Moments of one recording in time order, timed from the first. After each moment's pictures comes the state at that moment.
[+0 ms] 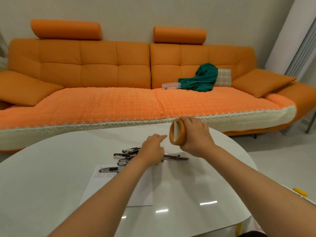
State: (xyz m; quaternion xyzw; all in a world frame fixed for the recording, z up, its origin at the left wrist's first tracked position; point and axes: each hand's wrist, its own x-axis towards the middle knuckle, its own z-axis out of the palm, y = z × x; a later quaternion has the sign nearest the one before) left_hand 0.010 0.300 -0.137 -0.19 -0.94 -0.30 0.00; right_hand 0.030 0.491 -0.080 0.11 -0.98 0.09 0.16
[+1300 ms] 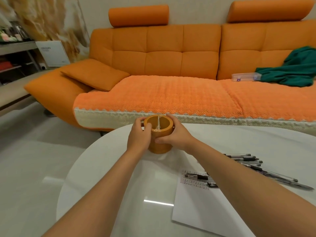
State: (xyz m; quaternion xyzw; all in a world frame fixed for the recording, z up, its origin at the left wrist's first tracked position) left_hand -0.015 -0.004 -0.141 0.18 -0.82 -0.52 0.18; right_hand -0.069 0.146 -0.146 0.18 -0.79 0.57 -0.14
